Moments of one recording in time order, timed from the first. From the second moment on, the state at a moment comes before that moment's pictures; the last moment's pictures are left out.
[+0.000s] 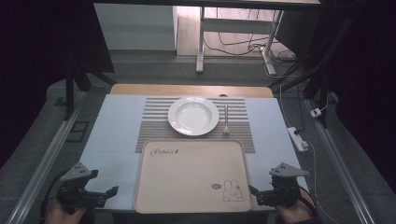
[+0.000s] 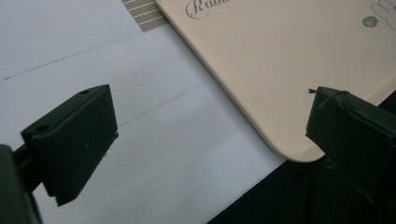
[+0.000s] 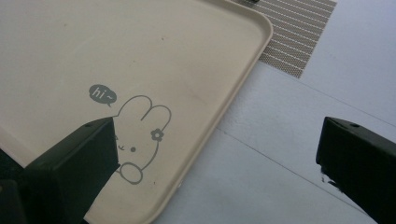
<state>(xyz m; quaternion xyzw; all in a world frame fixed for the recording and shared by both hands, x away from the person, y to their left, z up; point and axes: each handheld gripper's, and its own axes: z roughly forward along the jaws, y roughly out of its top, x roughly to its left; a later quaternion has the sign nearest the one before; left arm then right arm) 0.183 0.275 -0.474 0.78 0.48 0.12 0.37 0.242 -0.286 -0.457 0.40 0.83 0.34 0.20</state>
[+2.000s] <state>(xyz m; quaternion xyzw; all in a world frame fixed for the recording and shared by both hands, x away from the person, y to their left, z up) 0.185 0.276 -0.475 0.78 0.49 0.11 0.36 0.308 -0.195 -0.477 0.15 0.91 0.10 0.38</state>
